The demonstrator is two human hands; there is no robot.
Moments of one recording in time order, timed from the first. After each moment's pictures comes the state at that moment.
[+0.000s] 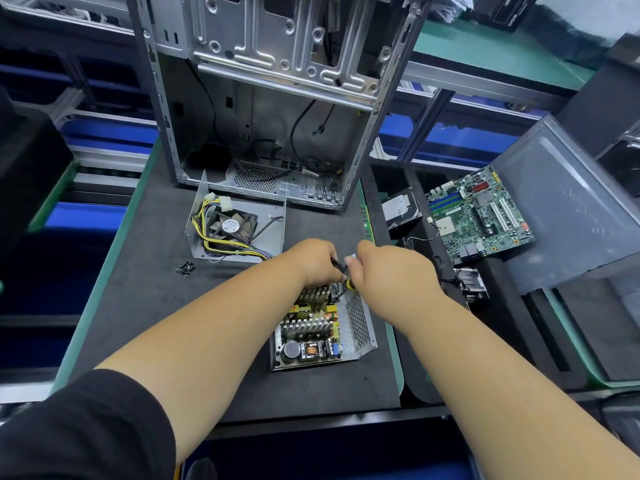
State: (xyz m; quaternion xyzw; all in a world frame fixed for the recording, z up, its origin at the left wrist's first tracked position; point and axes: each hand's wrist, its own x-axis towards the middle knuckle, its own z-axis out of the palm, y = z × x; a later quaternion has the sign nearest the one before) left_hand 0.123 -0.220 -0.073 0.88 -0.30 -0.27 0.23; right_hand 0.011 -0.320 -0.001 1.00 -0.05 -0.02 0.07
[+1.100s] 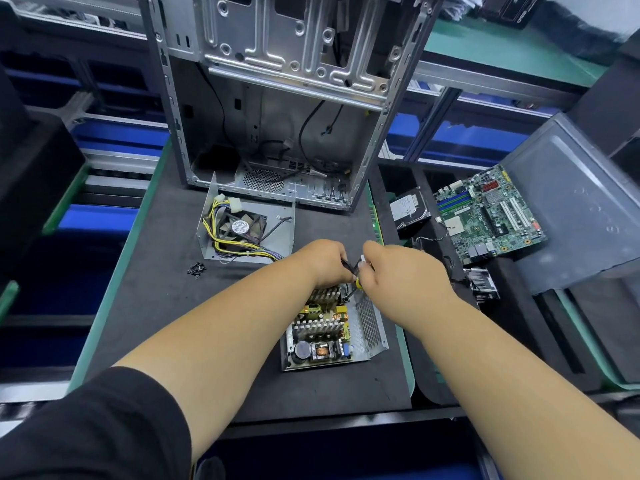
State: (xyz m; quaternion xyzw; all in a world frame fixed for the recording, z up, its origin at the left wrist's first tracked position) left_hand 0.123 -0.219 -0.073 0.88 -0.30 -0.28 0.24; right_hand 0.009 -0.320 -0.002 1.00 -0.04 -0.01 0.05
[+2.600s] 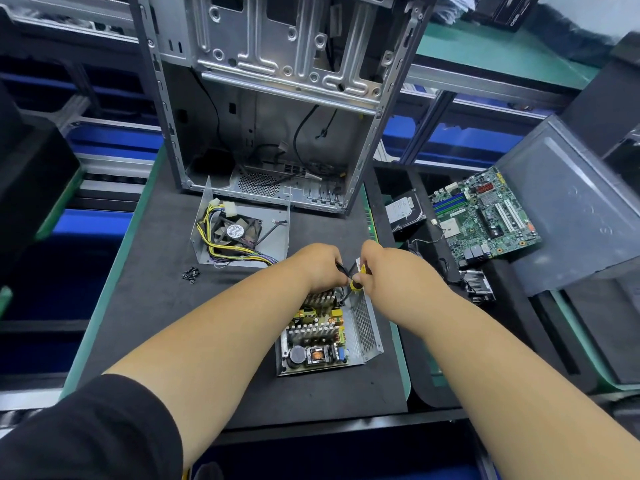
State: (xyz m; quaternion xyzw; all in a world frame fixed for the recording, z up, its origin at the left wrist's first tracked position) left_hand 0.123 -0.220 -0.075 0.89 -0.29 -0.27 0.24; right_hand 0.013 -0.326 0.005 1.00 -0.04 -0.08 -0.03
